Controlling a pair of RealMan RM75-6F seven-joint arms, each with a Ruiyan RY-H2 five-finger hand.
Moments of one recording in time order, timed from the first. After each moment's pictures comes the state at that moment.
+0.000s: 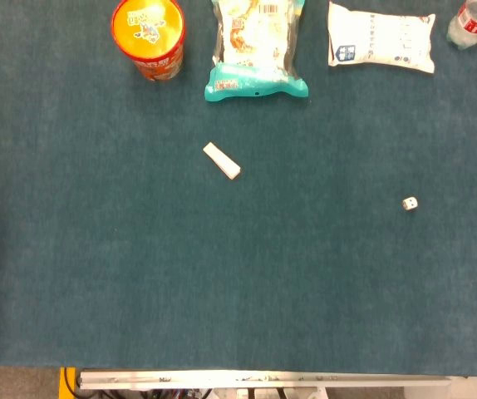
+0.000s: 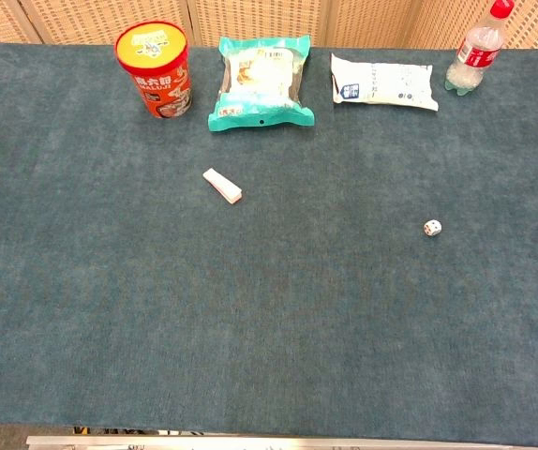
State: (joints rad) left arm -0.03 -1.15 -0.05 -1.58 1.52 1.58 0.04; right arm 0.15 -1.16 0.03 -1.56 -1.59 1.42 -0.13
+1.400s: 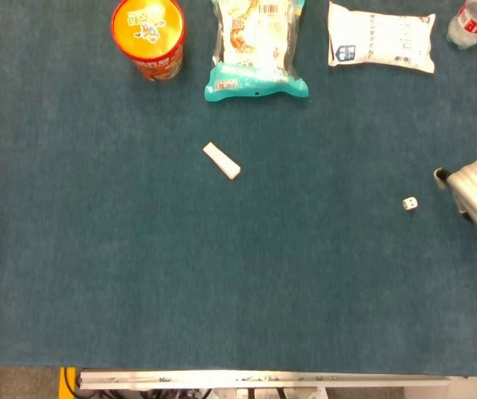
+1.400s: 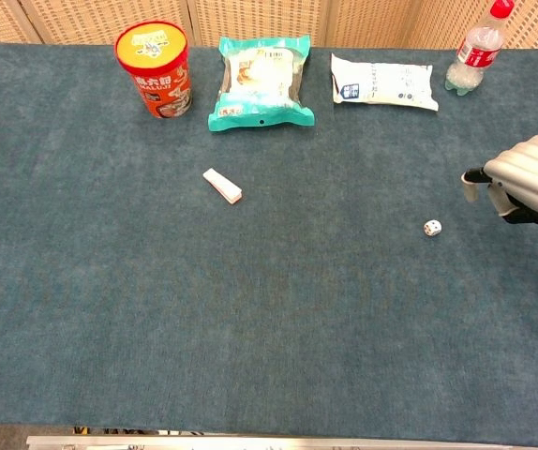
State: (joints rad) left arm 0.00 -1.13 -0.06 -1.62 1.48 1.60 0.10; right arm 0.43 -1.23 0.01 -1.63 -1.34 0.93 -0.59
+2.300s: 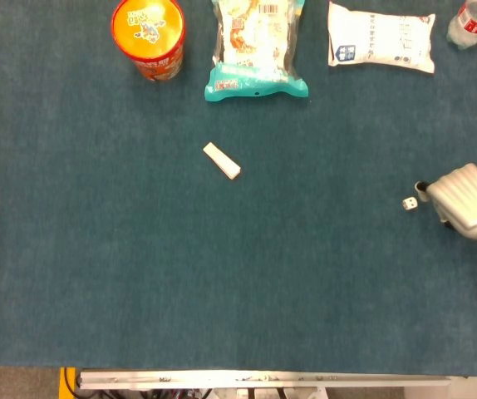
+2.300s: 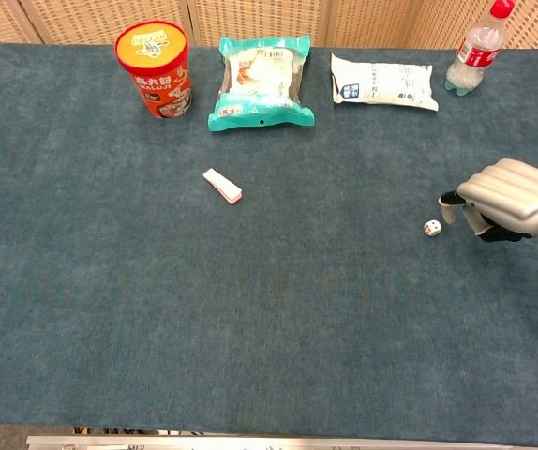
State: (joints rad) left arm 0.01 -1.12 -0.05 -1.63 1.48 1.59 0.12; right arm 0.48 -1.30 -0.04 -1.57 -1.33 0.88 -0.55
